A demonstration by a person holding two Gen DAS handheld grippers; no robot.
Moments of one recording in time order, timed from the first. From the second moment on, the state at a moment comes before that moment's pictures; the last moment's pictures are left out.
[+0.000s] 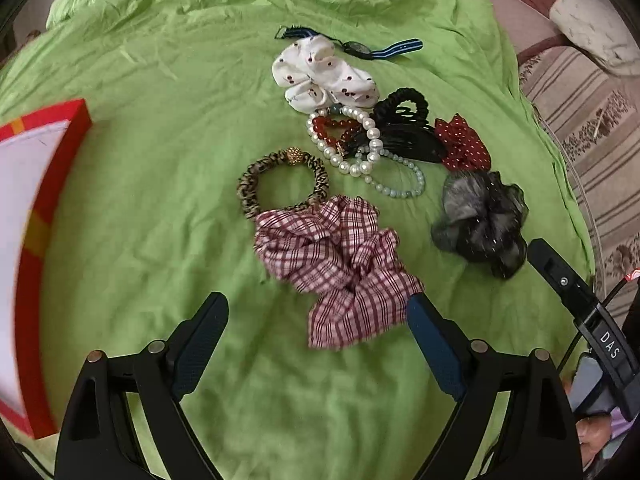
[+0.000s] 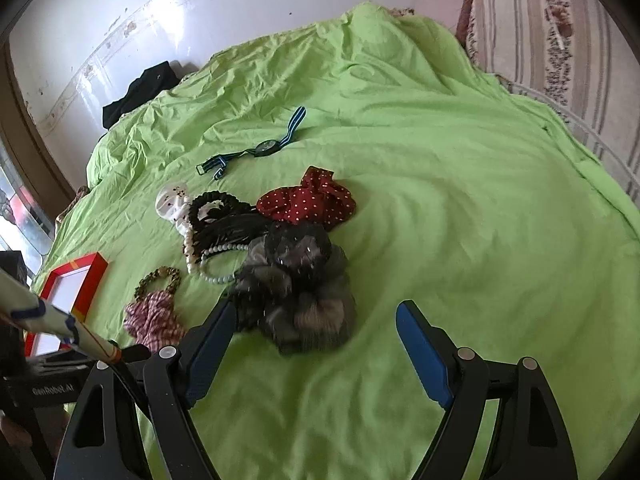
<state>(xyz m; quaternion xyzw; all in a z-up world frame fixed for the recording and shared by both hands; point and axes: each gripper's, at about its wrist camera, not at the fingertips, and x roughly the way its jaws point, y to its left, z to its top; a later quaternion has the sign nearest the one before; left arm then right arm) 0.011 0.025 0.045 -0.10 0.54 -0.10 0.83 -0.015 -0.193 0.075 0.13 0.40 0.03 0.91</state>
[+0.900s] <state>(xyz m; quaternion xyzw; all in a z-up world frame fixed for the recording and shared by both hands) -0.030 0.039 0.094 -0.11 0.49 -0.11 0.86 -0.024 -0.159 0.087 0.12 0.42 0.08 0.90</state>
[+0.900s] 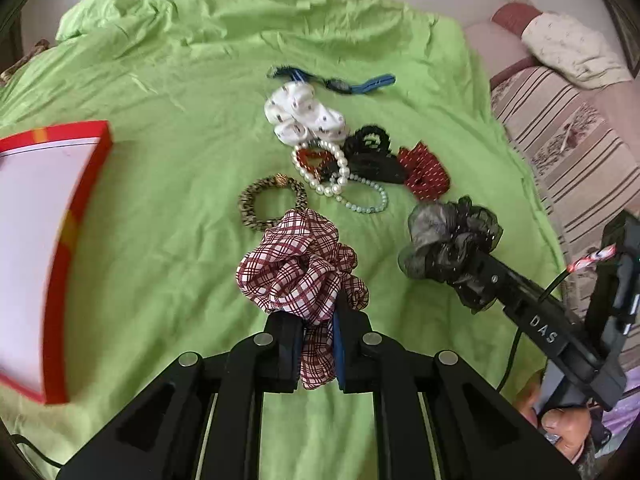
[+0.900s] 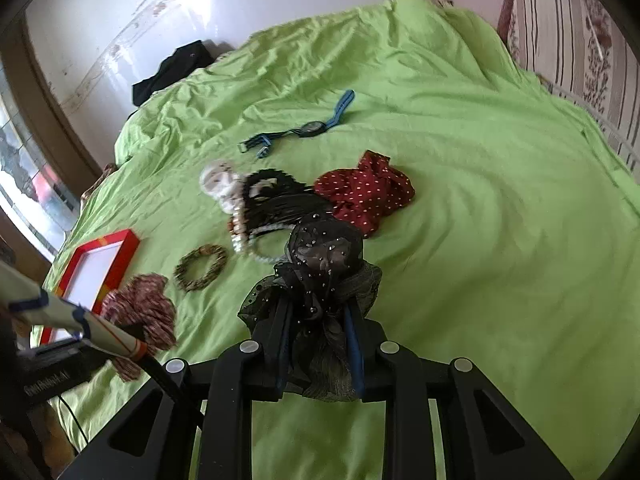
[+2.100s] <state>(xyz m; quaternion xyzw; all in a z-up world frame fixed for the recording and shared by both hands) -0.113 0.402 0.081 -0.17 0.47 0.19 0.85 -0.040 0.167 0.082 0.04 0.50 0.33 0.80</state>
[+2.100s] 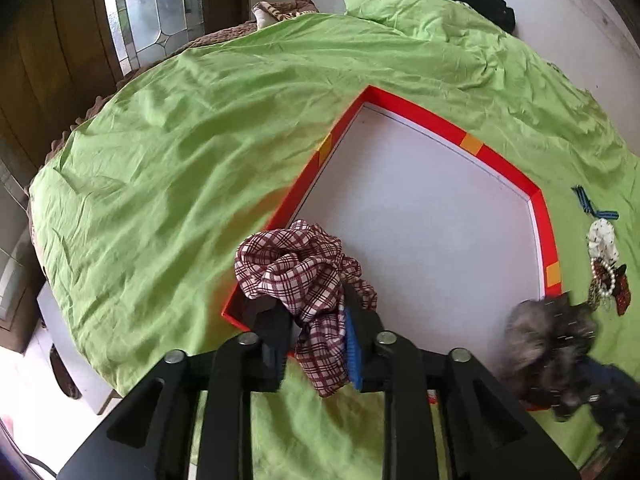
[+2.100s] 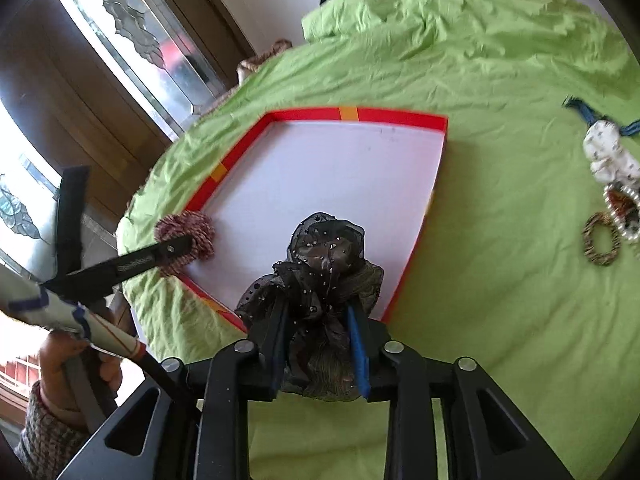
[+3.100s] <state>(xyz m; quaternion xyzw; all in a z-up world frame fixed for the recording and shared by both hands) -0.172 0.336 0.137 -0.17 0.40 0.17 0.88 -0.069 0.182 0.099 -0.07 0.46 0.33 0.82</state>
